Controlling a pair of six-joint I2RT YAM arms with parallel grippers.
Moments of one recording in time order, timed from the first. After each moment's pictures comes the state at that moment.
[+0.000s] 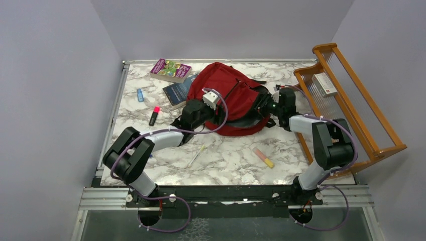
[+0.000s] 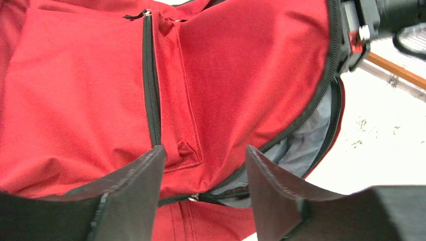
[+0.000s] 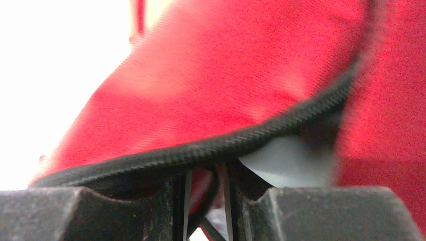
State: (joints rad) left arm -0.64 1.61 0.76 0.65 0.18 -0.10; right arm 0.17 1.66 0.74 0.42 -0.53 0.98
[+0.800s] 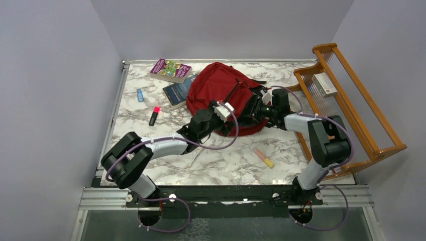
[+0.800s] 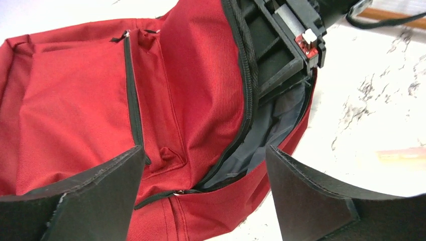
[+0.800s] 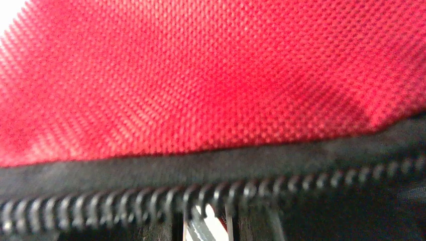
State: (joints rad) left arm -0.80 1.52 0.70 0.63 0.02 0.14; right arm 0.24 1.70 0.80 0.34 -0.75 0.87
